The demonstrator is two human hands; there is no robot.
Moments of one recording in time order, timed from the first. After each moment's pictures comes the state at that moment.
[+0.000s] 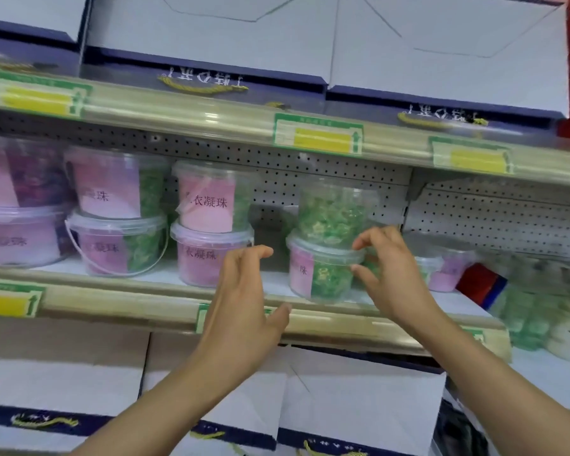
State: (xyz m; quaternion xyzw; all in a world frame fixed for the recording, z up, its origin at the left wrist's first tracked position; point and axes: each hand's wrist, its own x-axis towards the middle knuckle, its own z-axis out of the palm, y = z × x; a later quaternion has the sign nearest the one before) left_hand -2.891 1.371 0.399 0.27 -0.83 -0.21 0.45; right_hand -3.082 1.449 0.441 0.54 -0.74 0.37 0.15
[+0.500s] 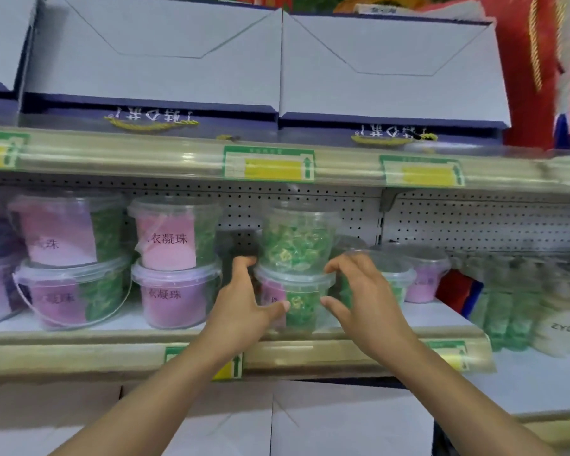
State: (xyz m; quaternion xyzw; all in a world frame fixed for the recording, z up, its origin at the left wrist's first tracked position) left_hand -2.948 1.335 0.422 0.29 -0.81 -0.36 0.36; right_hand -3.084 1.457 0.432 0.54 -0.74 0.36 0.18
